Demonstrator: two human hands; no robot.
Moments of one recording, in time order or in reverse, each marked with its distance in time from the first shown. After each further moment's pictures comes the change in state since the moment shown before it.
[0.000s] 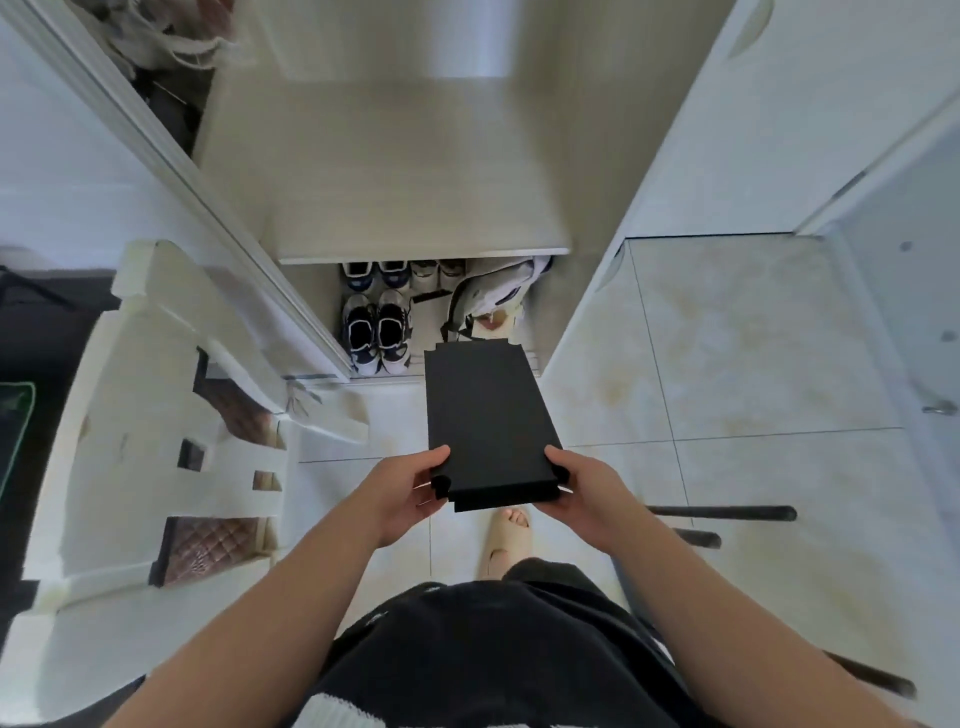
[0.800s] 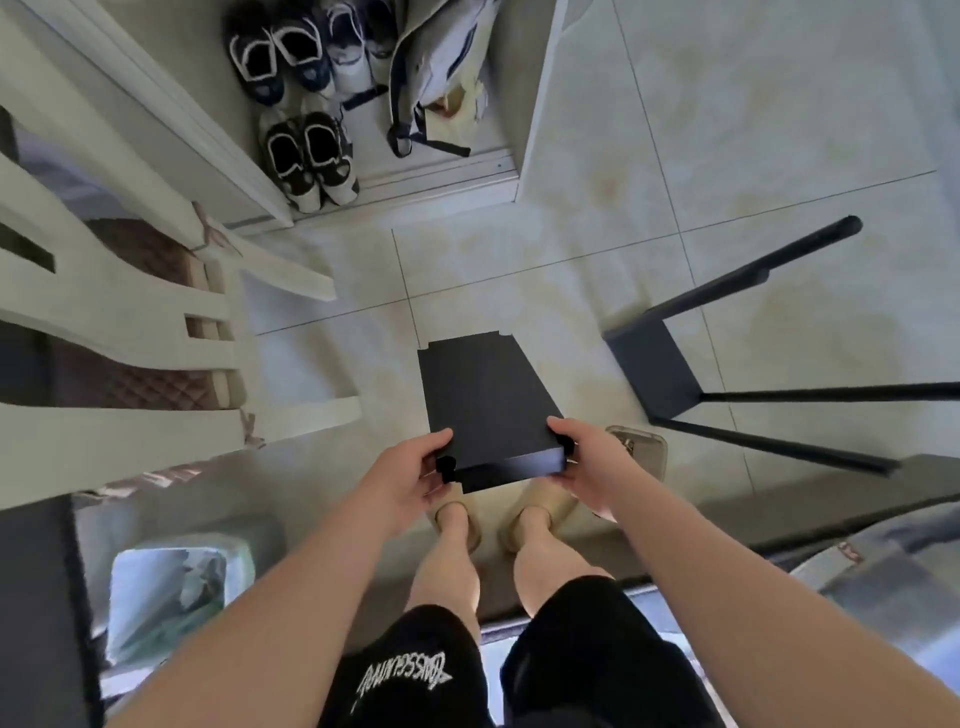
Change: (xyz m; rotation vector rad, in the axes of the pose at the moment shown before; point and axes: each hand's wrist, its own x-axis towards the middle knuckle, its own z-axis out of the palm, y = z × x) left_hand 0.033 -0.240 -0.086 0.142 0.141 -0.291; right_hand 0.026 0.271 -0.077 0.107 0.220 0.233
